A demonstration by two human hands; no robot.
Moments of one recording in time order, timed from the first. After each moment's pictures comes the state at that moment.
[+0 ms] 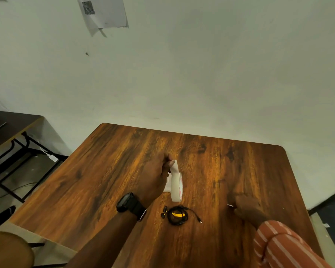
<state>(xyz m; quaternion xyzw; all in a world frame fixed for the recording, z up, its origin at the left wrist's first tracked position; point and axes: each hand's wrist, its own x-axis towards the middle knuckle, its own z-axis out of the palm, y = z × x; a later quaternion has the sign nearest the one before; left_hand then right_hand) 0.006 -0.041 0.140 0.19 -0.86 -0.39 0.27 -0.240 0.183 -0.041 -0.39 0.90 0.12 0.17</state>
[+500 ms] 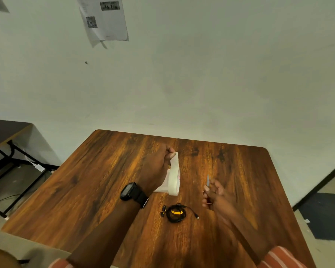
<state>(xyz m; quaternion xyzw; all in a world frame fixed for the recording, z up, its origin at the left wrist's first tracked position) 0.024 -0.036 0.180 0.17 -0.88 -0.35 0.28 -0.107 0.156 0.061 -0.12 0.62 -0.67 0.39</state>
